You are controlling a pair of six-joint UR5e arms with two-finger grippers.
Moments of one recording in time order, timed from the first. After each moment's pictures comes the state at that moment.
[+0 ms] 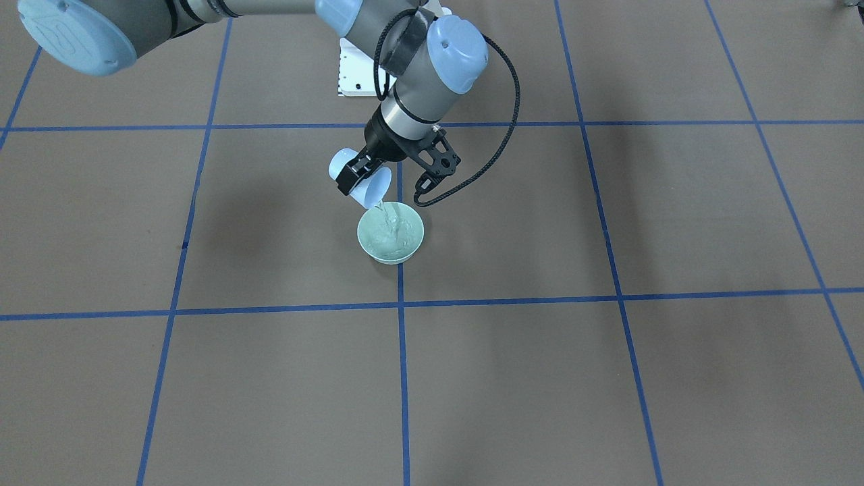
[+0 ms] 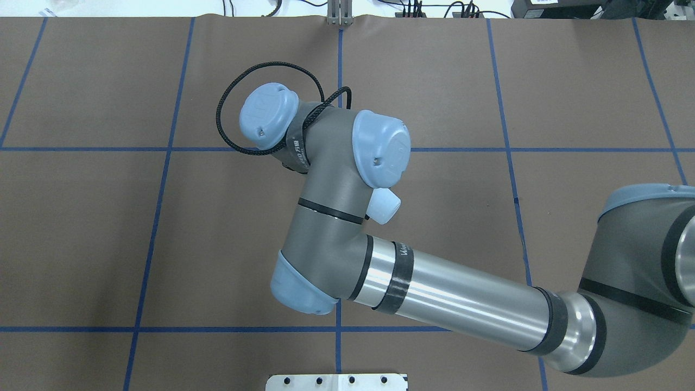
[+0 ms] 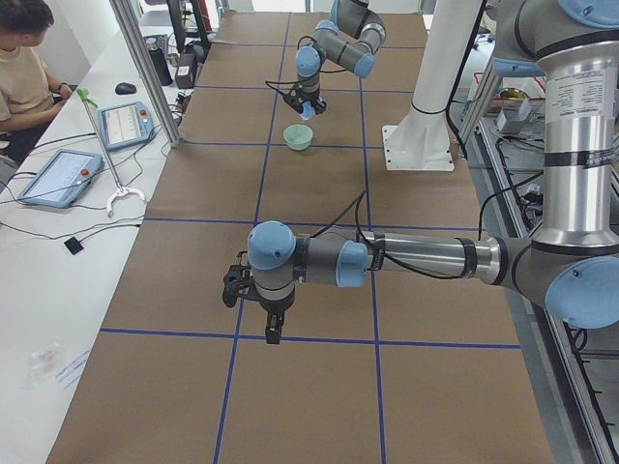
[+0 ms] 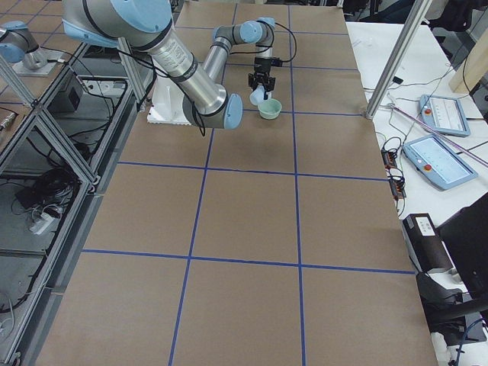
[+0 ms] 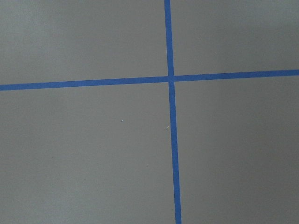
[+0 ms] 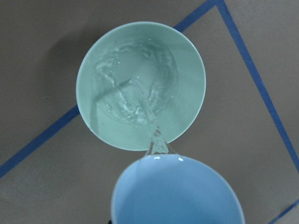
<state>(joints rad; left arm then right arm) -1.57 -1.48 -1.72 -1.58 -2.35 0.00 0.48 -0.48 1.43 -2.30 1.72 0.24</state>
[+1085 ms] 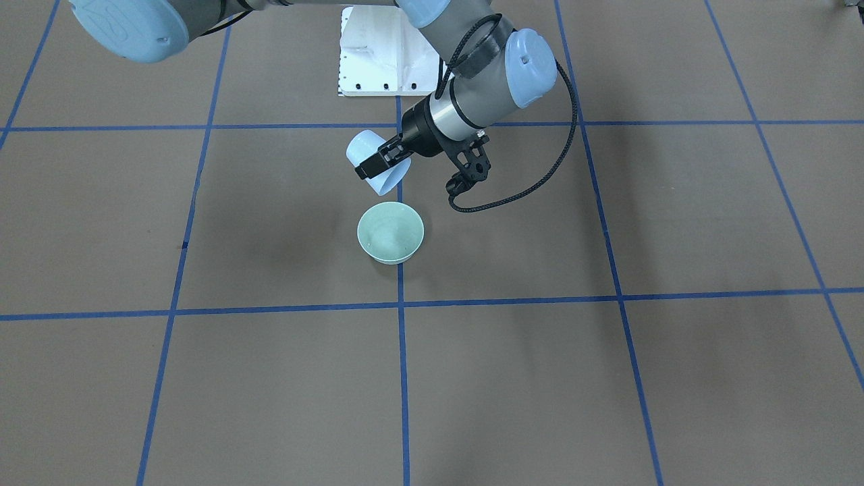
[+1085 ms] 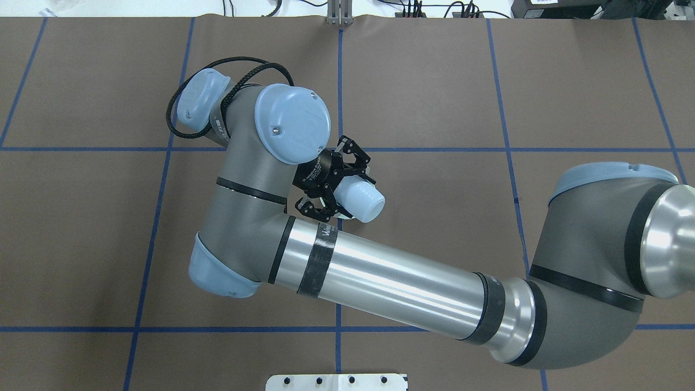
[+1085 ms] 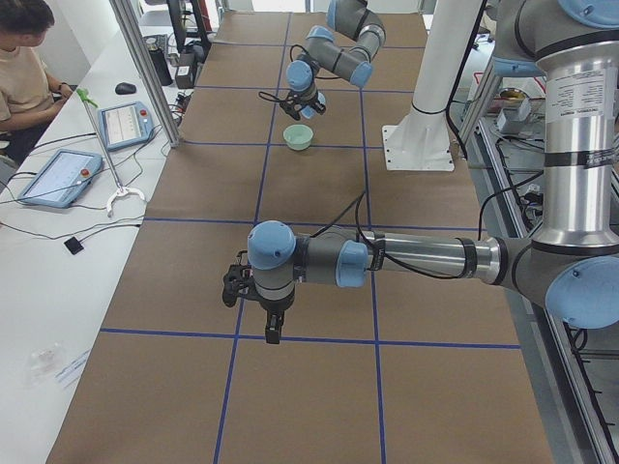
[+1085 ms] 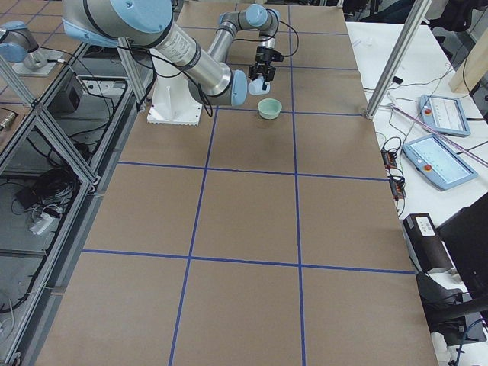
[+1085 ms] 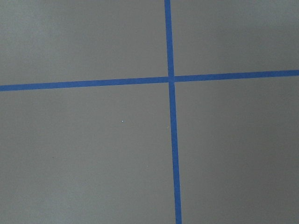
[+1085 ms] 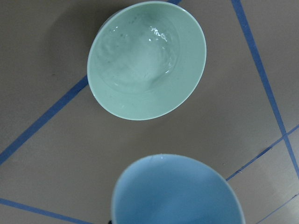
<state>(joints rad) -1.57 -1.48 -1.72 -1.58 -2.35 0.00 0.47 -0.30 1.23 -2.43 1.72 0.26</state>
